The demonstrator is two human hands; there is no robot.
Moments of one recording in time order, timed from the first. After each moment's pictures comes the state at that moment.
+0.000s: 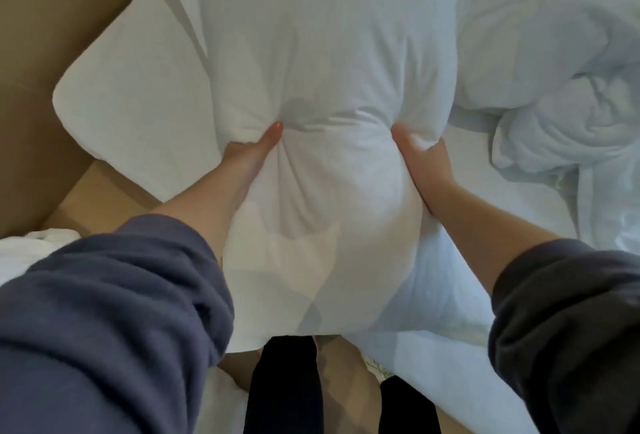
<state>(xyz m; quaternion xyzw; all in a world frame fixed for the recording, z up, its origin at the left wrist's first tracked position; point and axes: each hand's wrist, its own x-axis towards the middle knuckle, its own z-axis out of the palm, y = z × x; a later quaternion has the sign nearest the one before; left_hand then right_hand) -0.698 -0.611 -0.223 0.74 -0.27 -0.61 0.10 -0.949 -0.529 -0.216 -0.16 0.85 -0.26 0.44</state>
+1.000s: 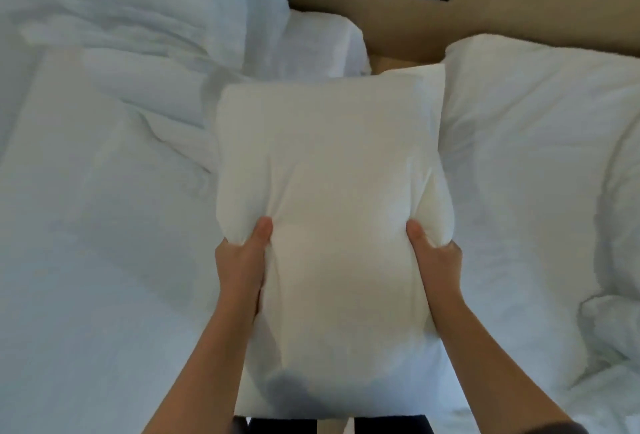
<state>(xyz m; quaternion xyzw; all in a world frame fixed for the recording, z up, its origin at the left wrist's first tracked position) -0.605 -0.028 0.150 0.80 0.25 -0.24 0.48 -0.754 -0.206 0.092 -0.46 0.64 -0.06 0.61</state>
